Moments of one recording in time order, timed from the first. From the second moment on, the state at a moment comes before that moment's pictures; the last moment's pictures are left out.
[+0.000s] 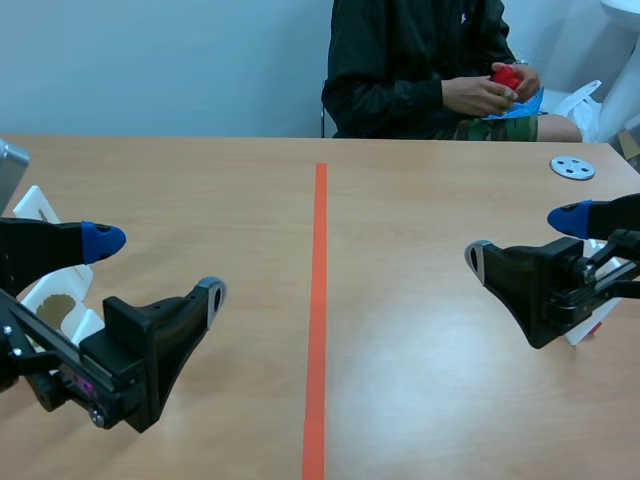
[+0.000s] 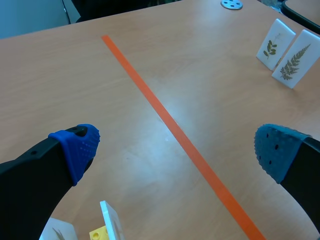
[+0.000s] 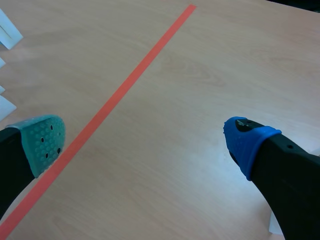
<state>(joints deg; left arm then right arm) 40.4 -21.9 -3.3 123.3 -19.0 -23.0 8.1 -26.9 27.6 13.0 109.2 32.9 33.9 -17.7</state>
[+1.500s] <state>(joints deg) 40.4 -21.9 -3.3 123.3 -19.0 -23.0 8.3 -26.9 27.6 13.0 109.2 34.8 33.9 -17.5</state>
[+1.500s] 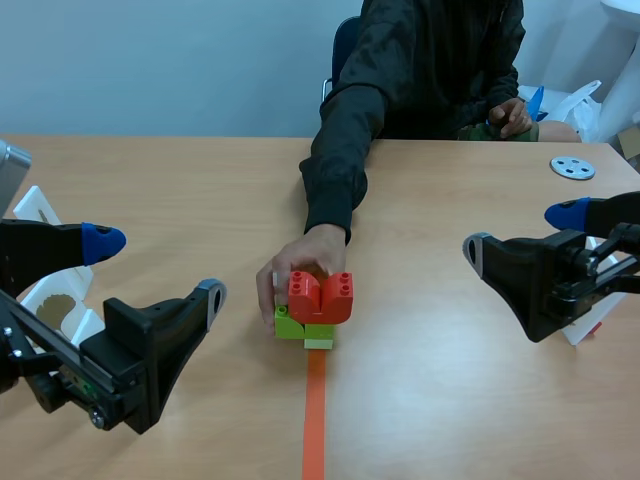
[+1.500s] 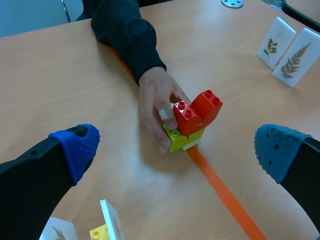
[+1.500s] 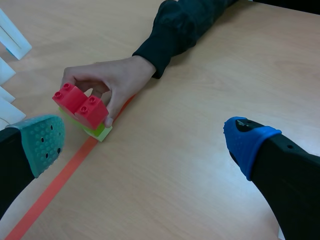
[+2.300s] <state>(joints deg) 40.4 -21.9 -3.3 123.3 -19.0 -23.0 8.3 -26.9 28.4 9.1 109.2 34.7 34.1 -18.6</state>
